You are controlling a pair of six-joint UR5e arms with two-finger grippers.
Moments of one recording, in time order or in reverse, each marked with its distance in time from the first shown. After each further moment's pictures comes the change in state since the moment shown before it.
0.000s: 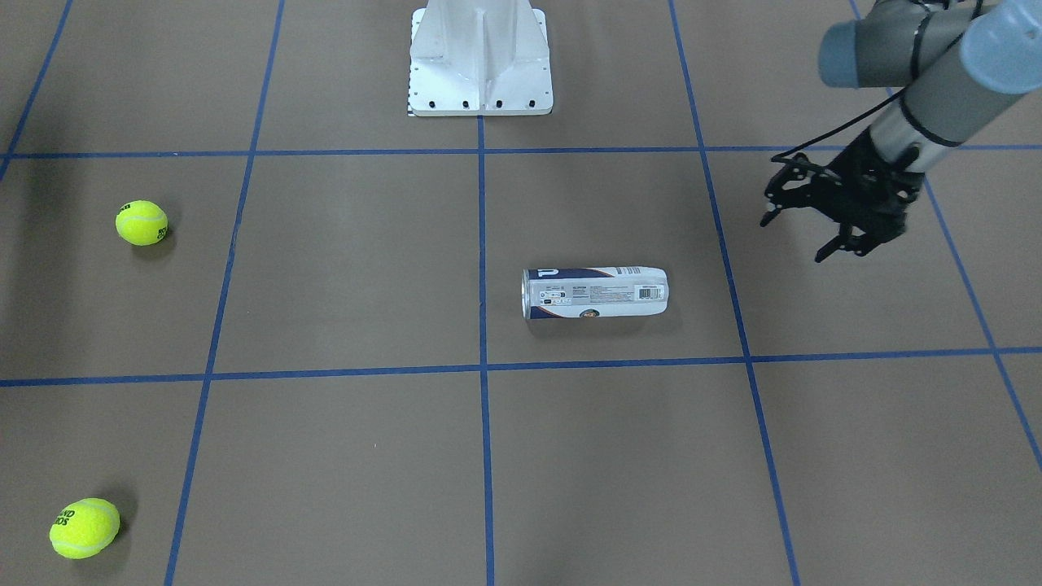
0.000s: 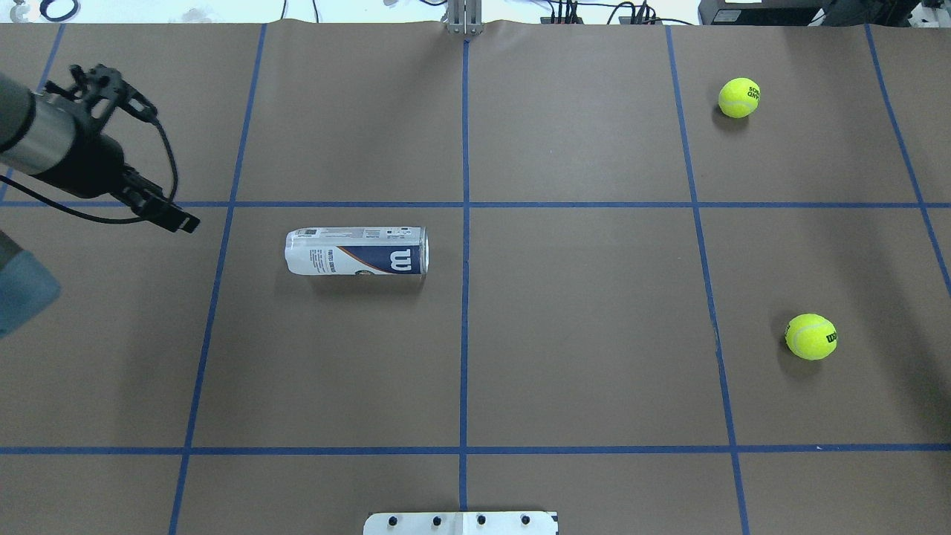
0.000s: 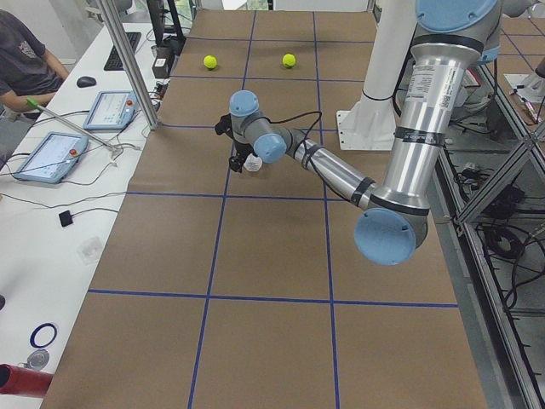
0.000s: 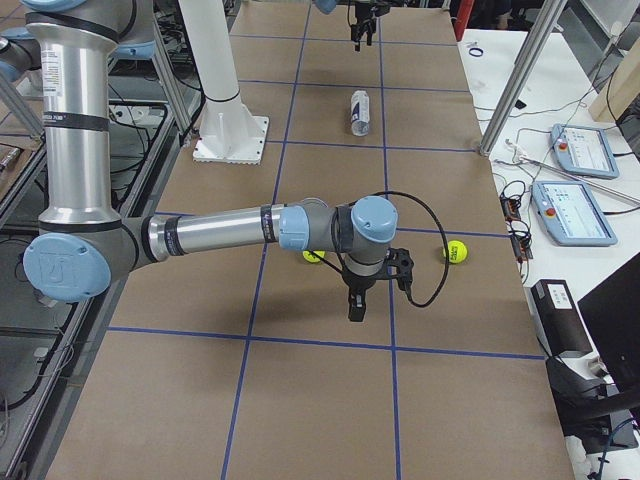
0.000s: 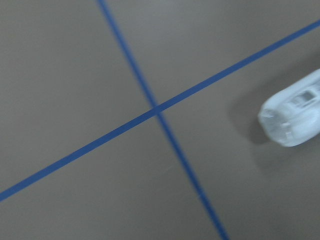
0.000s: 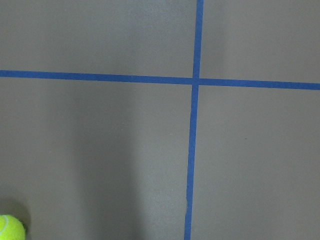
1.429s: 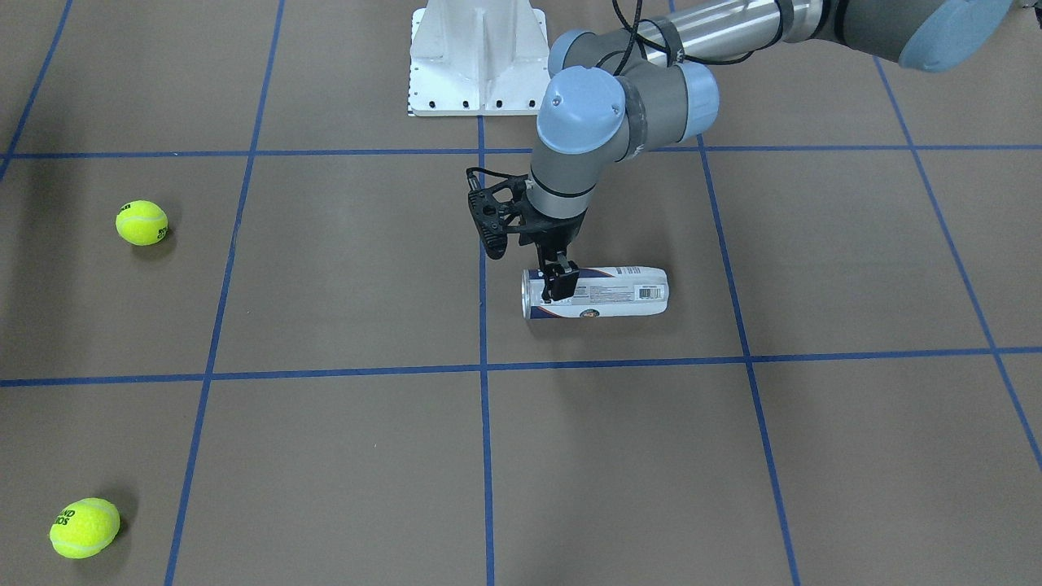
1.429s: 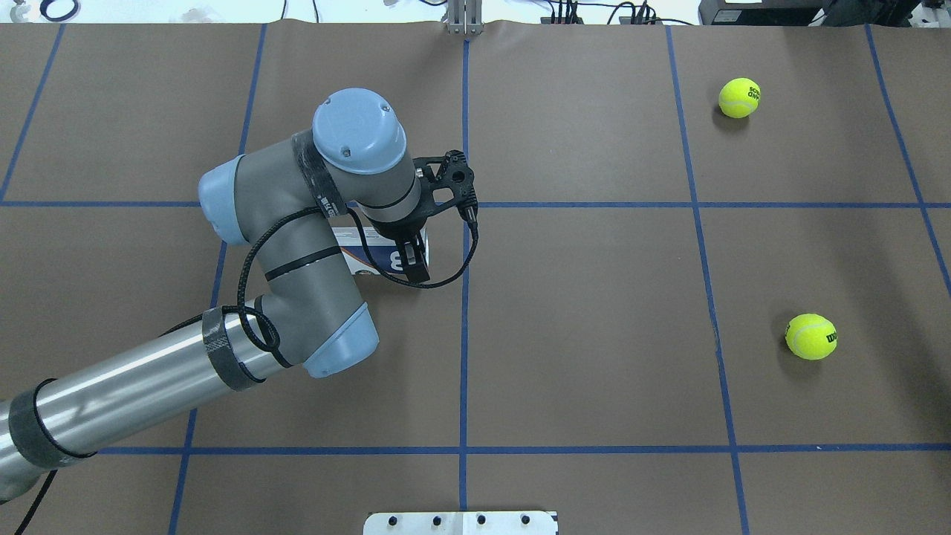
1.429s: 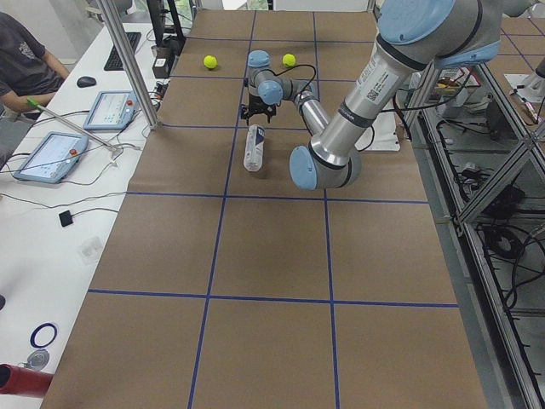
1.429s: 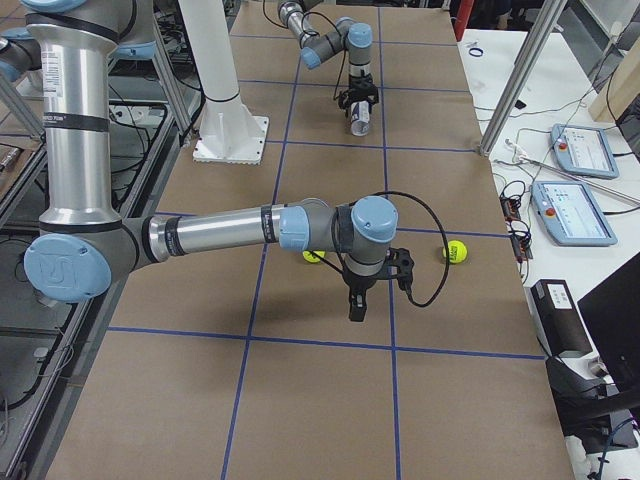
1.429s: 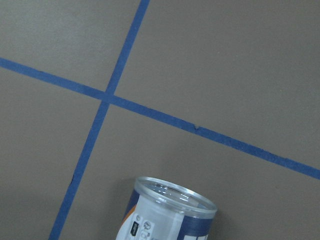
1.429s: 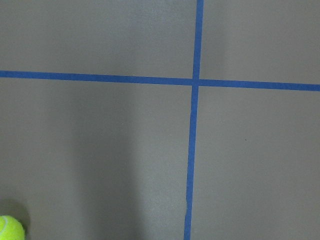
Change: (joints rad) left arm 0.323 -0.530 0.367 0.207 0.288 0.440; right arm 0.000 0.002 0.001 0.001 -0.001 -0.001
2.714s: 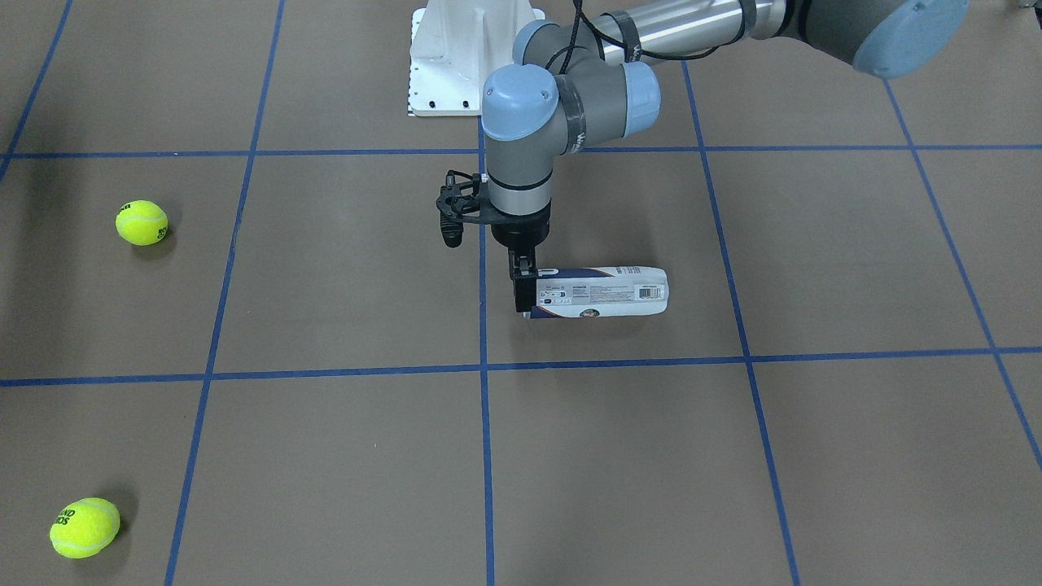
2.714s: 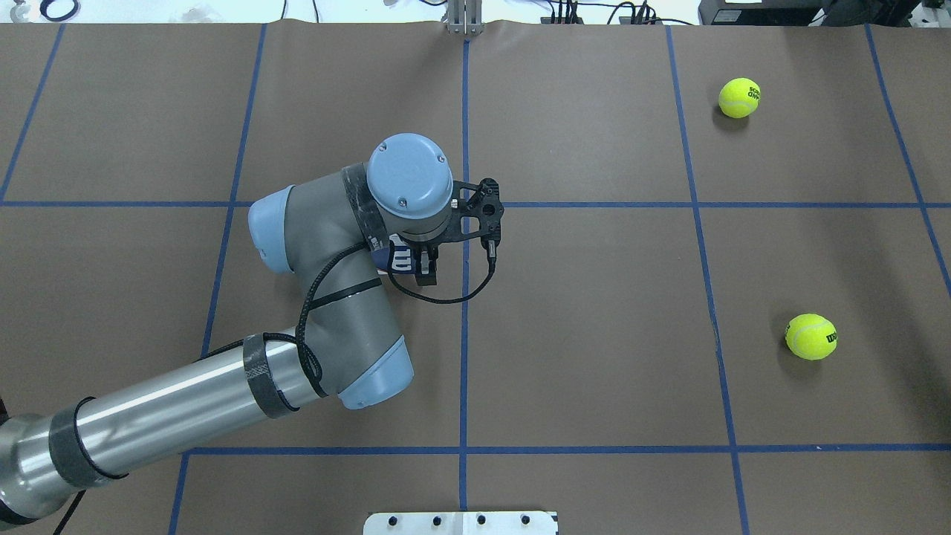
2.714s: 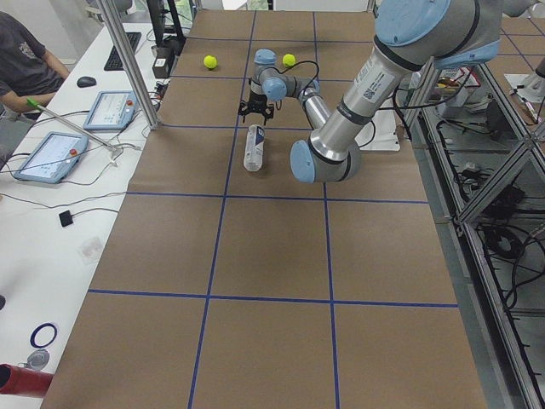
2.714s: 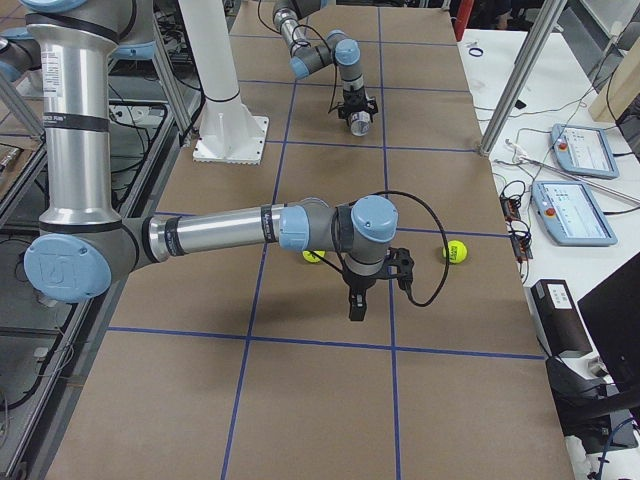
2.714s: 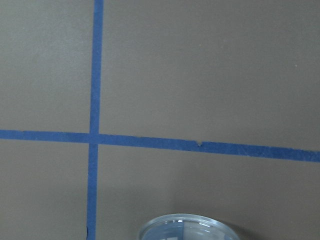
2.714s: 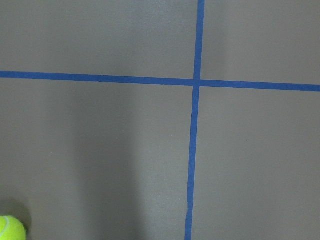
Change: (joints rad) left arm 0.085 -0.047 0.052 0.010 0.249 0.152; right arm 0.000 0.000 0.002 -0.001 0.000 0.001
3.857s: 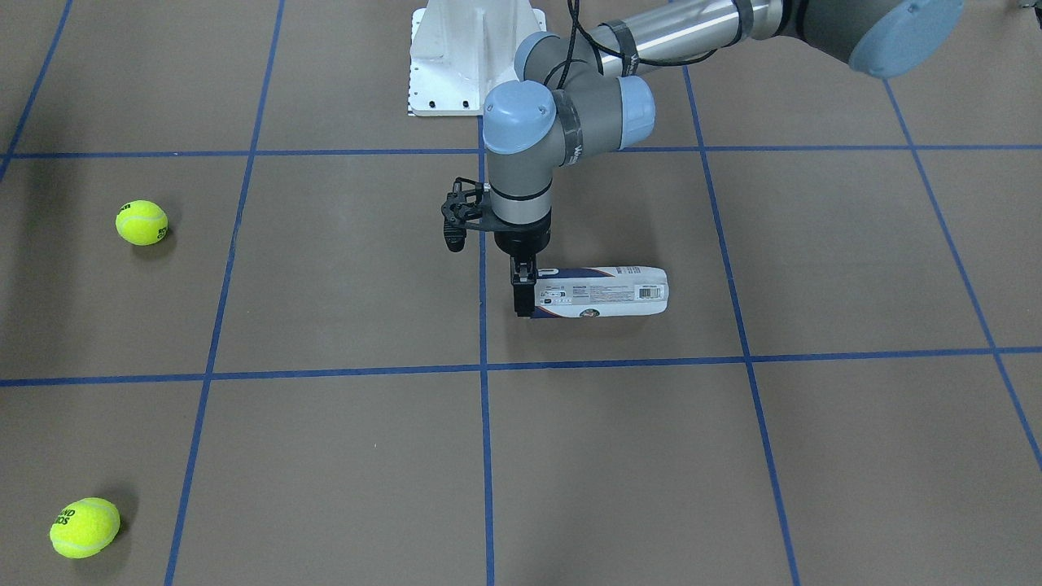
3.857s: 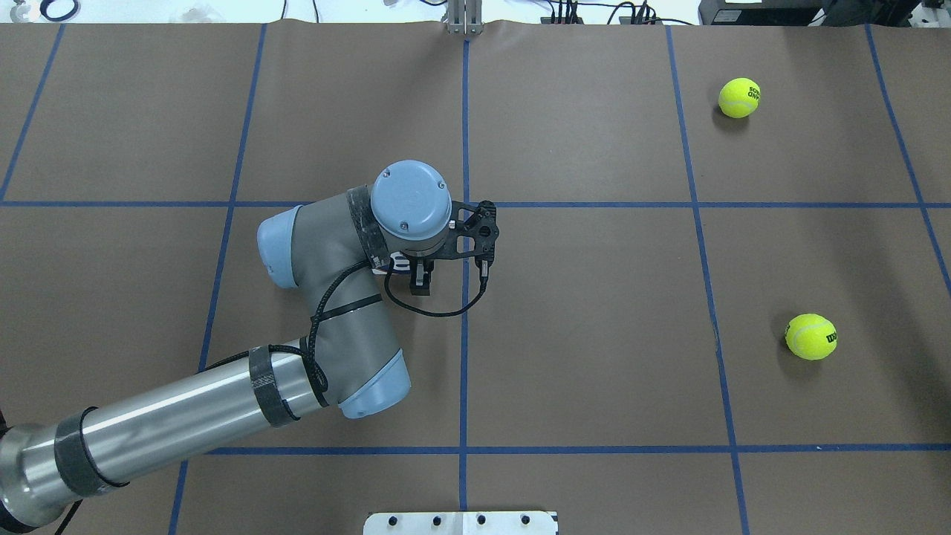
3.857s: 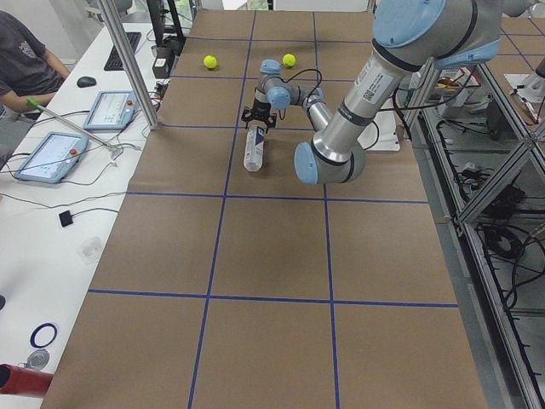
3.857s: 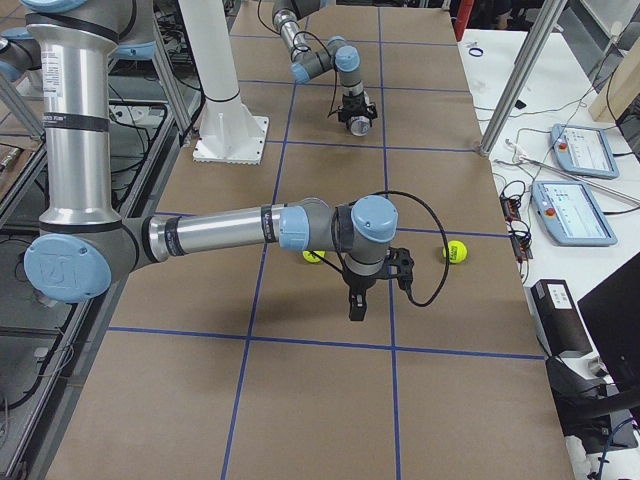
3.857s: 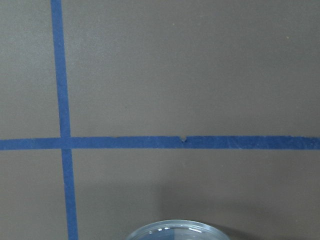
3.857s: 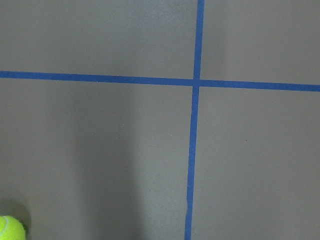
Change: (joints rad) left arm 0.005 0.015 0.051 -0.063 0.003 0.054; right arm 0.000 0.000 0.000 0.001 0.001 0.000
